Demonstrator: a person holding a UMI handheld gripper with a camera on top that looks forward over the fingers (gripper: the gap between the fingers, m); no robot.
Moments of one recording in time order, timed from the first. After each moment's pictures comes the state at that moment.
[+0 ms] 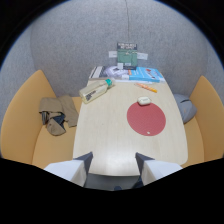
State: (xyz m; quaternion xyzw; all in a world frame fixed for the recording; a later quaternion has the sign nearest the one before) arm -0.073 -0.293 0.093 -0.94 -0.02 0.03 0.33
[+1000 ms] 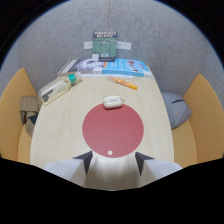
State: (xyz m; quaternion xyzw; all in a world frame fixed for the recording) arm 0.057 -0.205 0.024 -0.95 -0.02 -0.02 0.31
